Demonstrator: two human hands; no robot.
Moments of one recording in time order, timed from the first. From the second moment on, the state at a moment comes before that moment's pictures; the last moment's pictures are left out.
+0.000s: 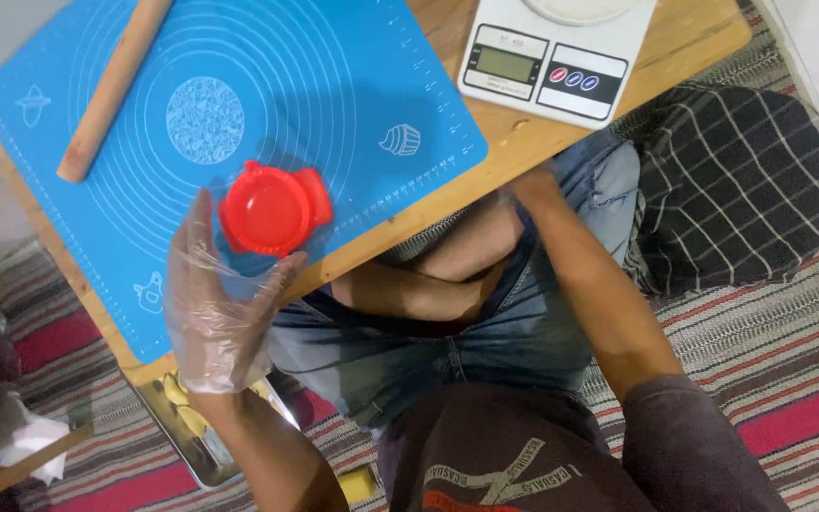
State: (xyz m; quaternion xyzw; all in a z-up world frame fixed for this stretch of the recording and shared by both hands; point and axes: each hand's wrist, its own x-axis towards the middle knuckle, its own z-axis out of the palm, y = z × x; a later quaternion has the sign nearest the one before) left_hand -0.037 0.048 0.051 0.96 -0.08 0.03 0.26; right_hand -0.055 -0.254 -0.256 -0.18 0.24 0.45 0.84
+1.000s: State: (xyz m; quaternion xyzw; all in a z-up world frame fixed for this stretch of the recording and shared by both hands) left_hand -0.083 0.022 0.083 0.94 -0.14 0.10 0.29; right_hand -0.092 -0.279 -0.006 -0.51 -0.04 0.09 0.86
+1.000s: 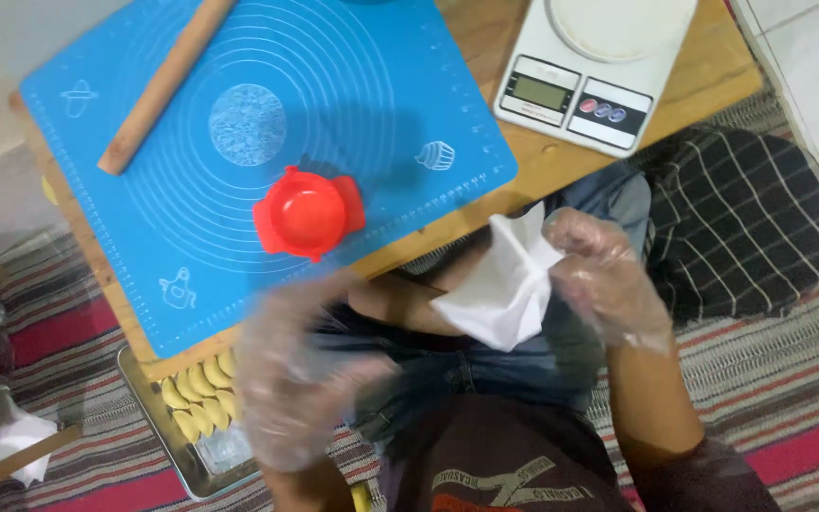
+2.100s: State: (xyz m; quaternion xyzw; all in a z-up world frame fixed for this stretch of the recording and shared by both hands) left_hand -0.034 0.065 0.078 0.94 0.03 0.06 0.33; right_hand 0.003 -0.121 0.027 -0.80 -0.15 -0.23 0.53
